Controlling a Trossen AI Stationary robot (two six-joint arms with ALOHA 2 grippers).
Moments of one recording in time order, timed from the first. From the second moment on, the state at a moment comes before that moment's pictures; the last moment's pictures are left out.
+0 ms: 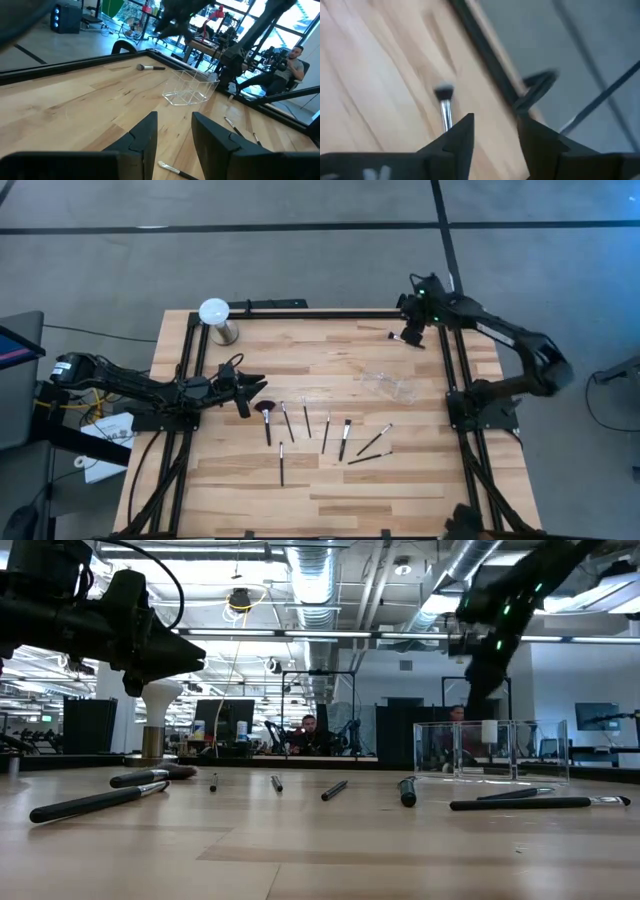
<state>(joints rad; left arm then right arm) -0.13 0.82 0.01 0.73 -0.48 -0.36 -0.94 1.33 0.90 -0.58 0.07 -0.55</state>
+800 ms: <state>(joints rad) -0.13 0.82 0.01 0.73 -0.48 -0.36 -0.96 1.72 0.92 -0.47 -0.01 -0.68</state>
